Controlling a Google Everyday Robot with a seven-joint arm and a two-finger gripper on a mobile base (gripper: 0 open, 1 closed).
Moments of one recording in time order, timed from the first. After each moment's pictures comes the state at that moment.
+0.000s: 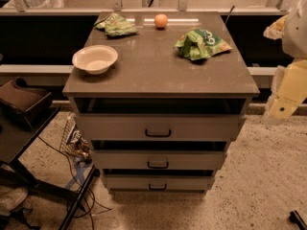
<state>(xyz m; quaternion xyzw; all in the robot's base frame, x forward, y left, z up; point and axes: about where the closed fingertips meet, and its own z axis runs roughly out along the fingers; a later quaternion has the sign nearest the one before) 0.438 -0.214 0.984 -0.60 0.78 -0.04 0.17</state>
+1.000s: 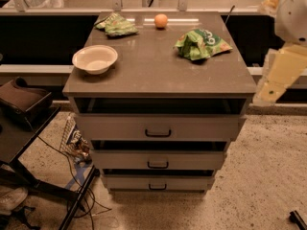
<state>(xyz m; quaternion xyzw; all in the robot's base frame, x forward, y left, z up) 0.465 -0.200 1.010 -0.62 0.74 -0.10 0.23</state>
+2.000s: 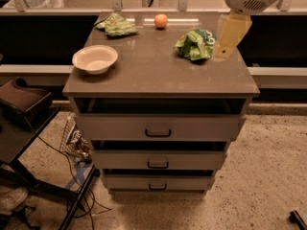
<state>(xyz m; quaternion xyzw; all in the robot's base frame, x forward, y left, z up) 0.576 -0.146 1.044 -0.64 0.66 -0.21 0.32</state>
